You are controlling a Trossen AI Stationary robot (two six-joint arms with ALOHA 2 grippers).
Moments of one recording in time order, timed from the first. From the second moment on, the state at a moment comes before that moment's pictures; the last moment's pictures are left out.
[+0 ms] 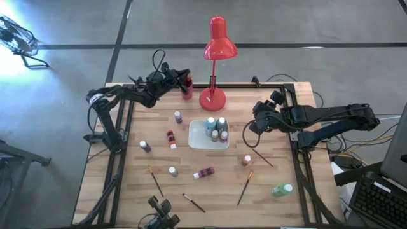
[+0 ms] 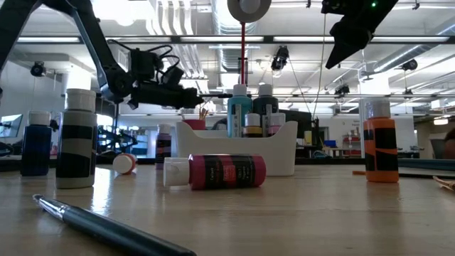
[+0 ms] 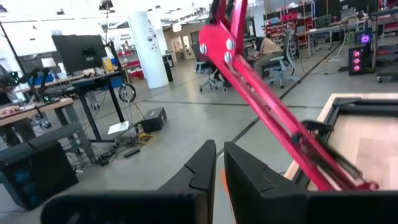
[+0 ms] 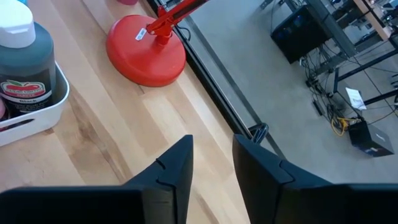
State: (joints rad) left arm 0.79 1.75 0.74 1.13 0.10 0.22; right arm 0.04 1.11 1.00 -0.93 0.81 0.28
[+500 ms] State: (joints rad) left arm 0.76 1.43 0.75 0.81 0.12 0.24; right arm 0.04 1.11 1.00 -0.93 0.81 0.28
